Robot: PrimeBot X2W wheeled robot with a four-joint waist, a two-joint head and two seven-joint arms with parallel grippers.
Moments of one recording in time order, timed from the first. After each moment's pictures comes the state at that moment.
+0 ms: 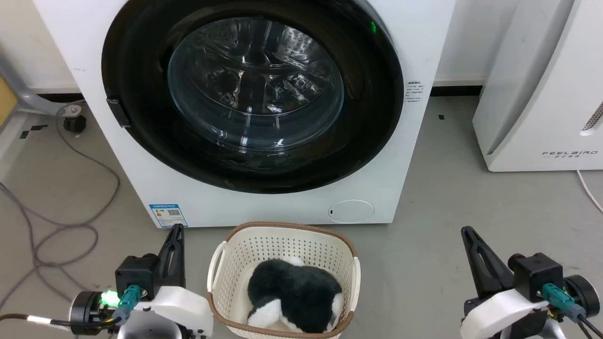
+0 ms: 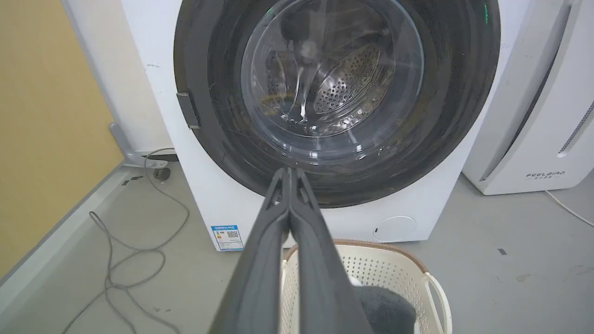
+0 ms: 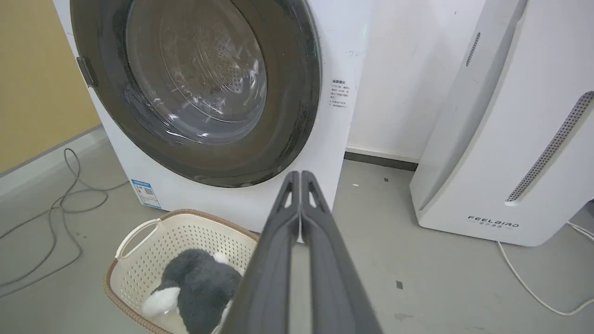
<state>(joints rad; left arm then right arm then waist) -0.02 0.05 0.00 0.01 -0.02 0.00 -0.02 -0.01 -0.05 0.00 0.01 -0.01 0.13 -0.02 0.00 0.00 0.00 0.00</state>
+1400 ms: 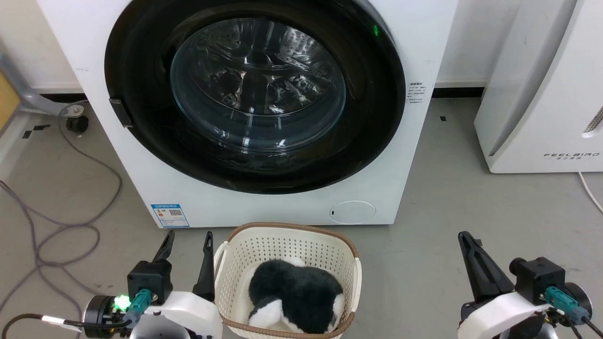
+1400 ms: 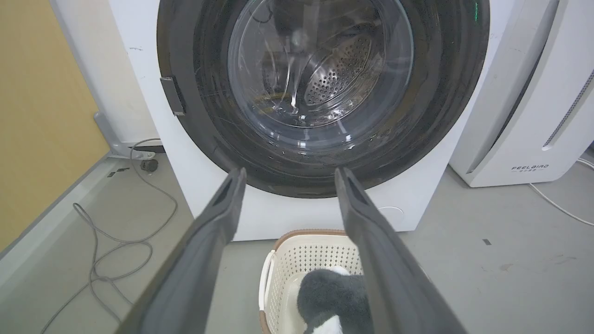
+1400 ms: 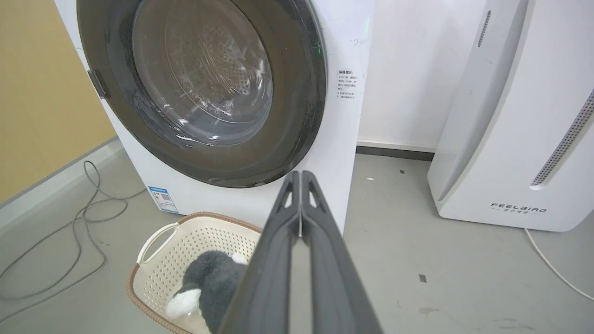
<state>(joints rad) -0.02 0.05 -0.03 0.06 -0.04 0.00 -0.04 -0.01 -0.05 0.00 0.05 0.06 0.13 -0.04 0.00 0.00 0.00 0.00</state>
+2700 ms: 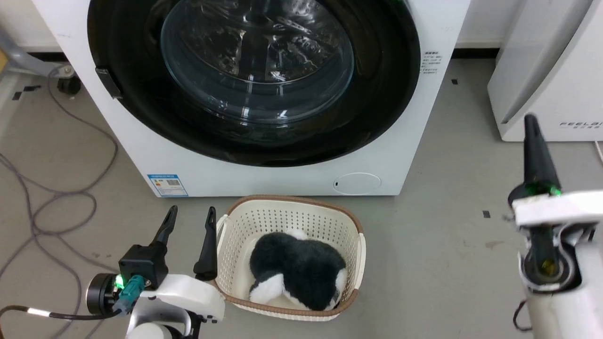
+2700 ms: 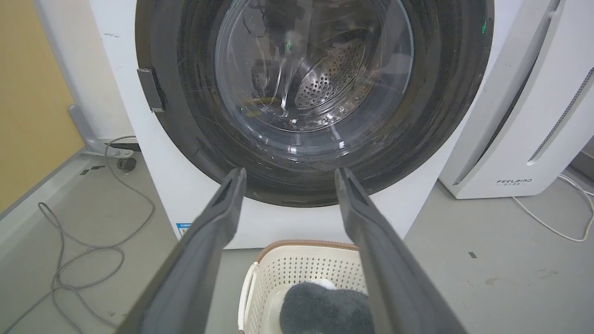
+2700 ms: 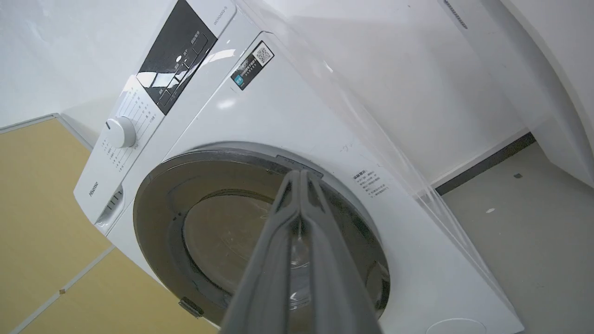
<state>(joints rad) -0.09 0.05 -0.04 0.10 -0.11 -0.03 -0.12 -0.36 -0.09 -0.05 0.18 0.86 0.13 -0.12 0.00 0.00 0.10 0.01</state>
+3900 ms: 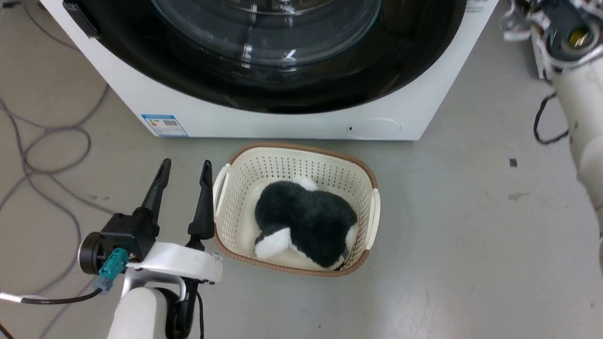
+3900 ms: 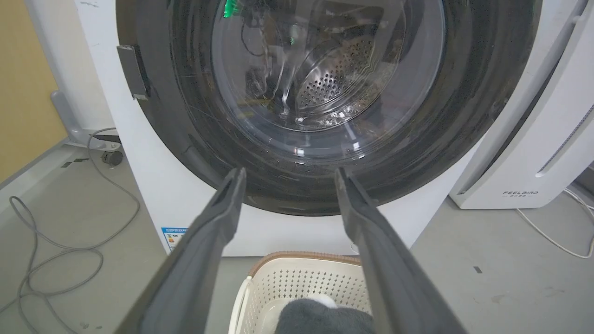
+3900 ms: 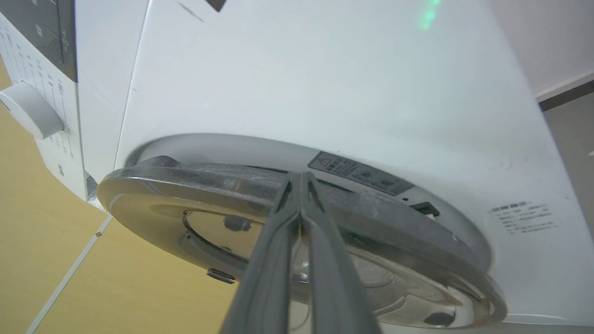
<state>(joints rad) -0.21 0.05 -0.02 0.09 -0.15 -0.09 -0.20 -1.31 -0.21 0.33 0.98 1.26 0.13 0.15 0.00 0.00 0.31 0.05</state>
